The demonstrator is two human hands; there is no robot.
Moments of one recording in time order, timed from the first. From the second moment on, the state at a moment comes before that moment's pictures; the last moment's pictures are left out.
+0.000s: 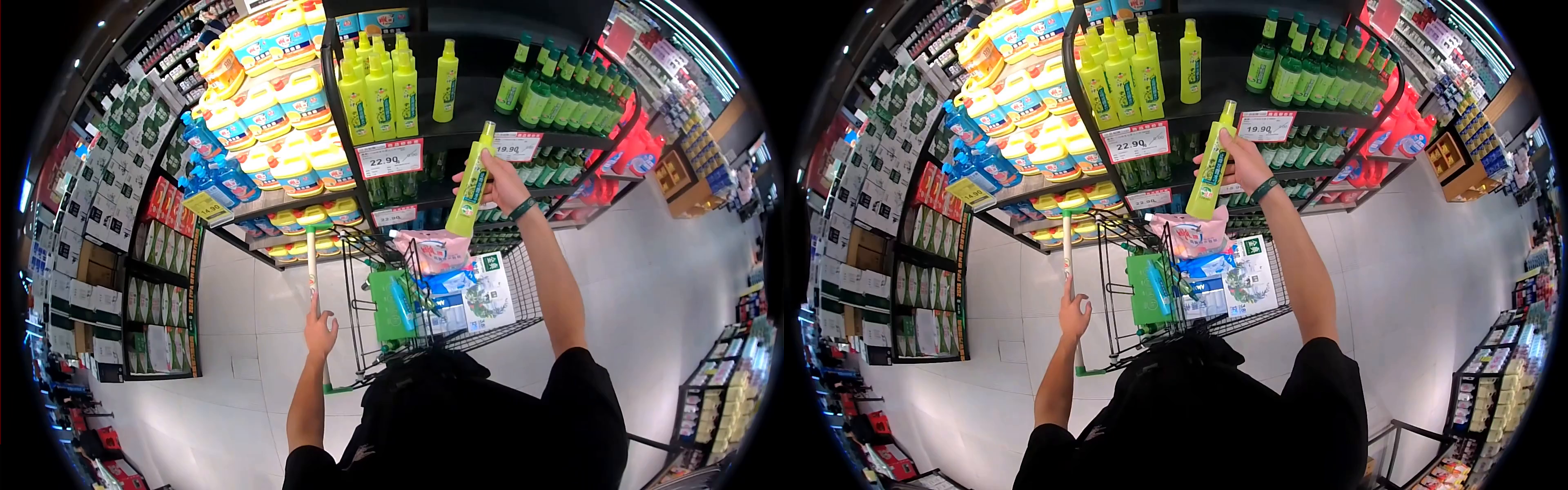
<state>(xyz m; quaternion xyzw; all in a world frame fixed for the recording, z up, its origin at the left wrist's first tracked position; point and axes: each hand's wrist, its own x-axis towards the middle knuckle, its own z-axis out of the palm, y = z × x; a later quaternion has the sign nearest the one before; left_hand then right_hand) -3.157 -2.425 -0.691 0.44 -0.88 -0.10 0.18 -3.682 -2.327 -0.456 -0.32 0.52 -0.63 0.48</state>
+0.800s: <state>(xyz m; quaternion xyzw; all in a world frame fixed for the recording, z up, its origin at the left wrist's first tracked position) -3.158 -2.428 -0.693 0.44 -0.88 -0.11 0.17 -3.722 -2.439 -0.359 -0.44 0.60 -0.66 0.16</state>
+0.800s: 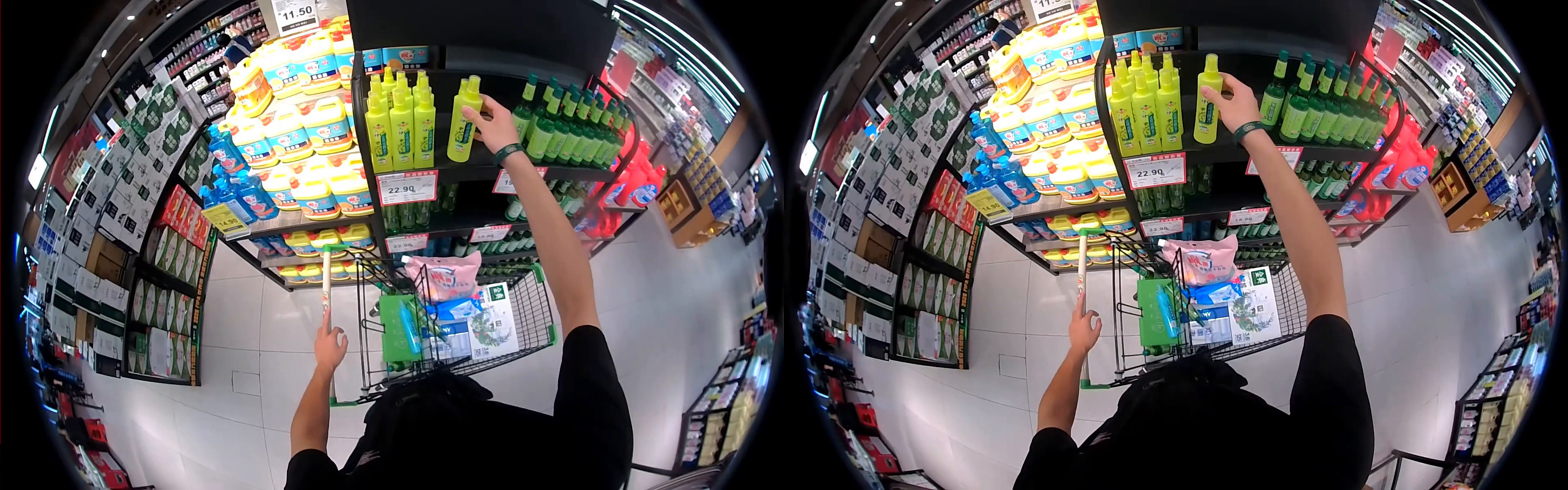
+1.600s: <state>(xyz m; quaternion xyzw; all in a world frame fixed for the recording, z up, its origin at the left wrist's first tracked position) -3.160 -2.428 -0.693 0.45 -0.87 -0.12 0.16 -3.719 -2.476 -0.390 -0.47 0.72 -0.51 0.02</state>
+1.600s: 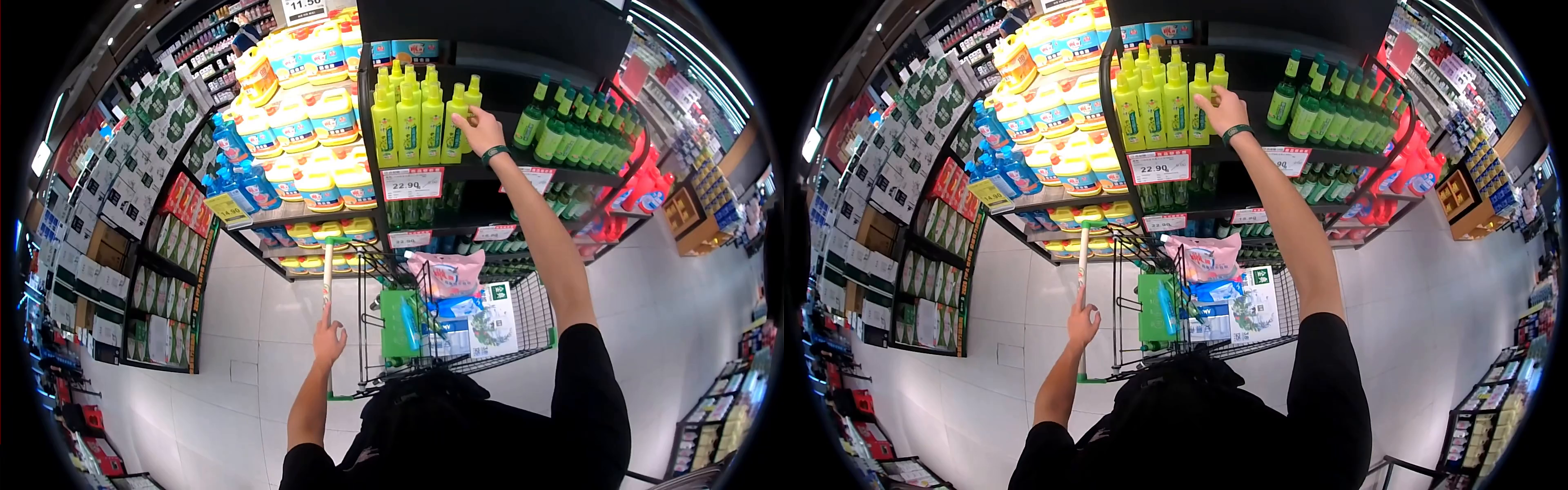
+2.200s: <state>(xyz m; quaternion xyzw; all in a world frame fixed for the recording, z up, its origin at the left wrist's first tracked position) -3.167 -2.425 -0.684 0.46 -0.87 -0.10 0.15 -3.578 -2.313 -0.645 -0.39 0.65 -0.65 -0.01</state>
